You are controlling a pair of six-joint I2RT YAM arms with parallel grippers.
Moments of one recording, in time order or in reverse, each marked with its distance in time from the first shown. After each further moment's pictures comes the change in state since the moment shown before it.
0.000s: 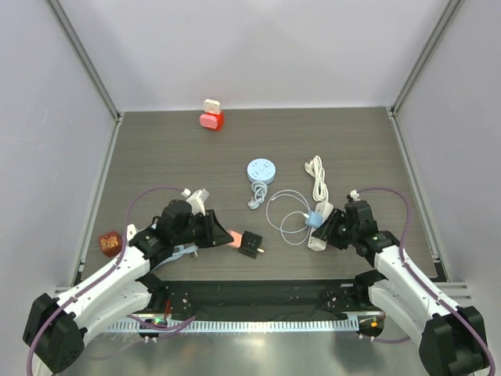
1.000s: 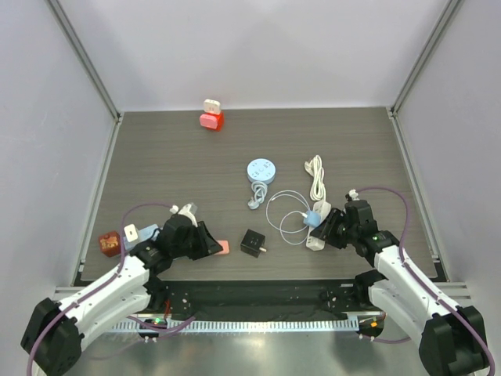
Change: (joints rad) left arm -0.015 -0.088 -0.152 -0.050 -0.214 -0.121; right arm -0.002 0.005 0.000 0.021 -0.036 0.000
